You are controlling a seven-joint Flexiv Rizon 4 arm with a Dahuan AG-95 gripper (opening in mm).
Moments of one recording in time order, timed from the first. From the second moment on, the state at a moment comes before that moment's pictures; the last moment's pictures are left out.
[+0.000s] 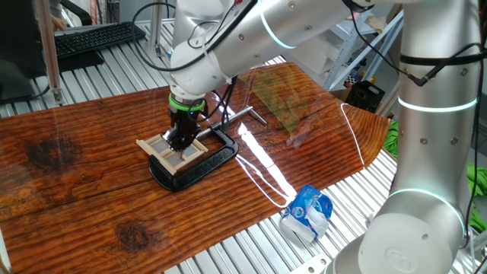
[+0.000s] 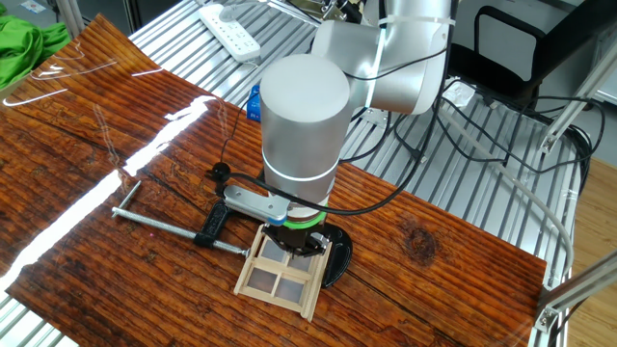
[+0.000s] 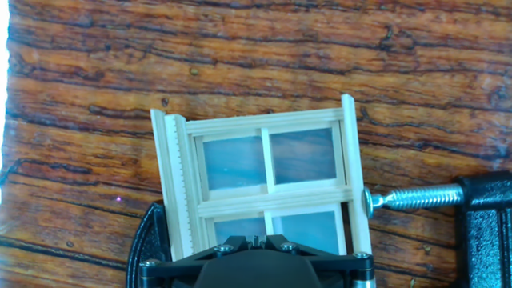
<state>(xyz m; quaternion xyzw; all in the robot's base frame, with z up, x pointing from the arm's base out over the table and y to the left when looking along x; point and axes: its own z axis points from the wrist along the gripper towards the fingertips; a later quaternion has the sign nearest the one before) 0.553 0.092 0.012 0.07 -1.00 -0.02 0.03</state>
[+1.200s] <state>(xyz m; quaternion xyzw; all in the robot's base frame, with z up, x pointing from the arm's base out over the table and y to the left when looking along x) 0.551 0.092 0.007 0.08 -1.00 -0.01 0.01</state>
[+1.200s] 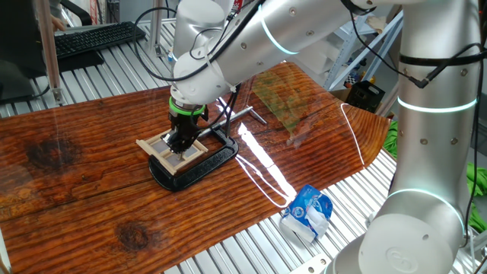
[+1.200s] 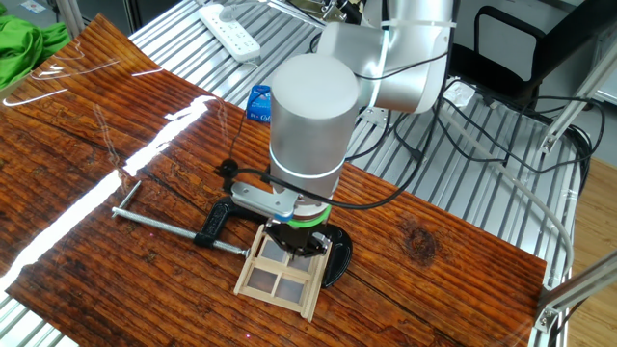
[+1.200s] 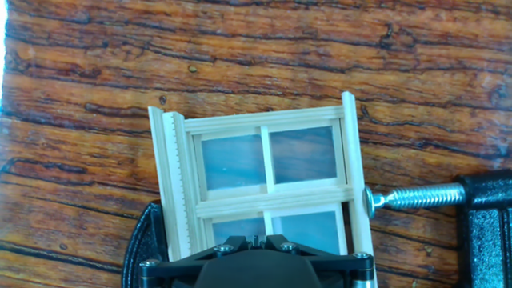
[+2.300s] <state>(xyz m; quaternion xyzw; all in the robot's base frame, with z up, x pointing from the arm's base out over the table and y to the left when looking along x) 0.555 0.085 0.007 0.08 -1.00 -0.01 0.01</state>
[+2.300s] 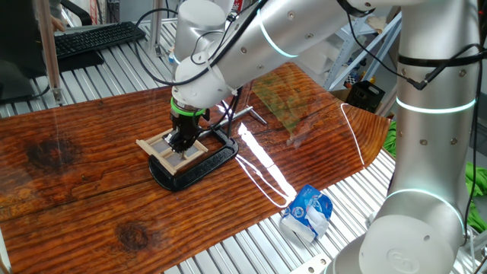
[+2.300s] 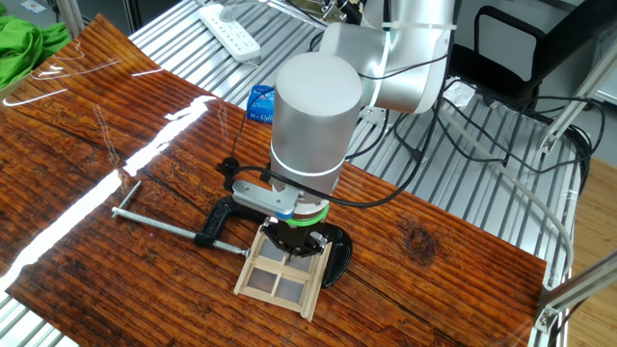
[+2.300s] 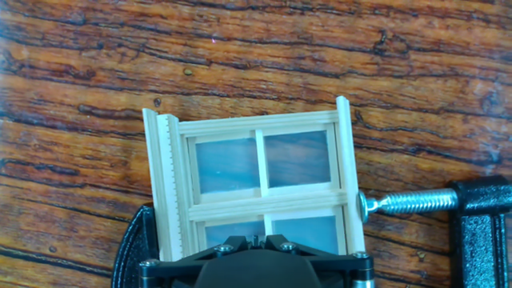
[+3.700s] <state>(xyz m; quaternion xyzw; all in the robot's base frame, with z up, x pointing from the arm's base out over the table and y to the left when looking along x) 0.553 0.085 0.035 0.04 -1.00 -0.02 0.03</state>
